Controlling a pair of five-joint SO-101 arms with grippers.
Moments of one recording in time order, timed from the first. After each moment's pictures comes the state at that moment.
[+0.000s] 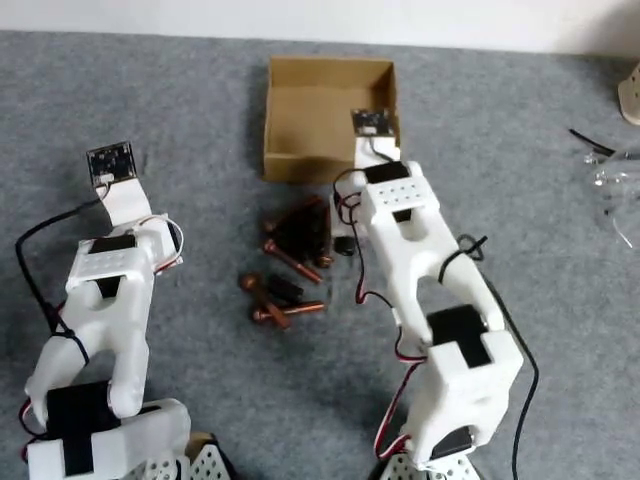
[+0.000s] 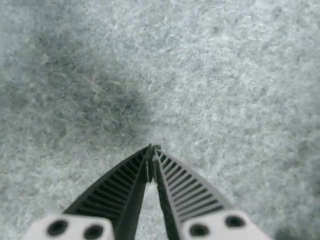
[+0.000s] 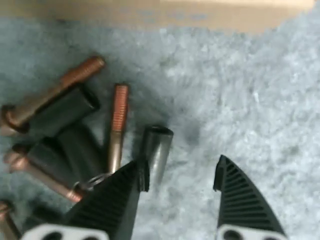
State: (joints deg) left arm -16.9 -12.4 49.7 31.2 12.9; right arm -22.1 14.6 4.8 60.4 -9.2
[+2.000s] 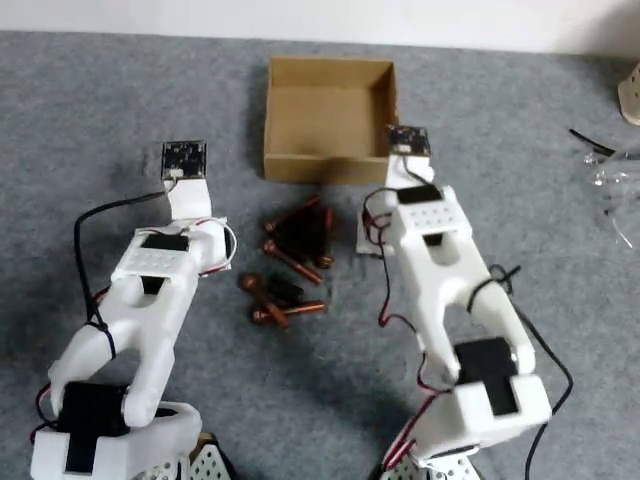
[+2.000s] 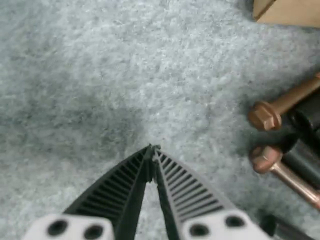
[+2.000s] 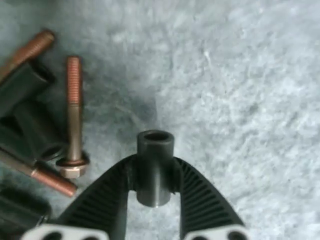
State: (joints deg) left arm -2.4 -12.4 49.7 31.2 12.9; right arm -16.1 -0.1 23.7 54.5 -9.1
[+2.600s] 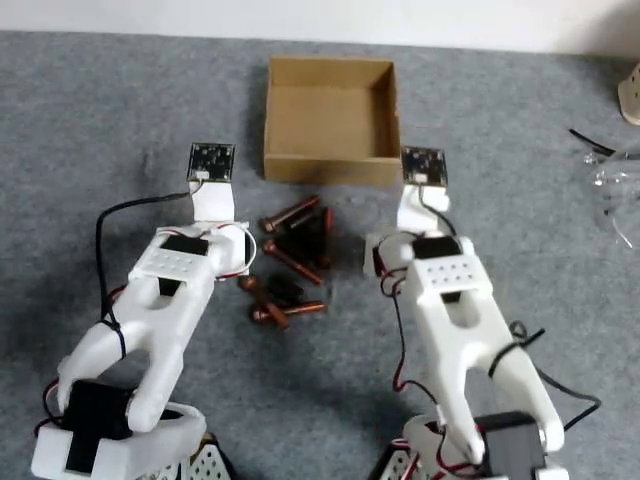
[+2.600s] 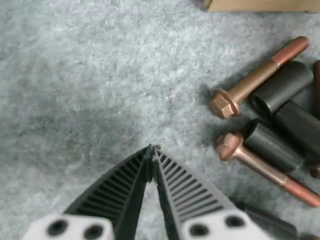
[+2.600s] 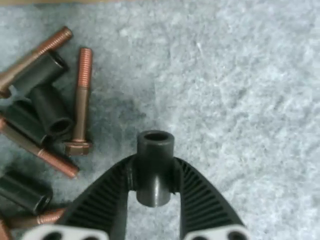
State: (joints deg) left arm 3.1 -12.4 49.7 31.2 12.9; right arm -15.7 -20.7 46.3 43.3 -9.1
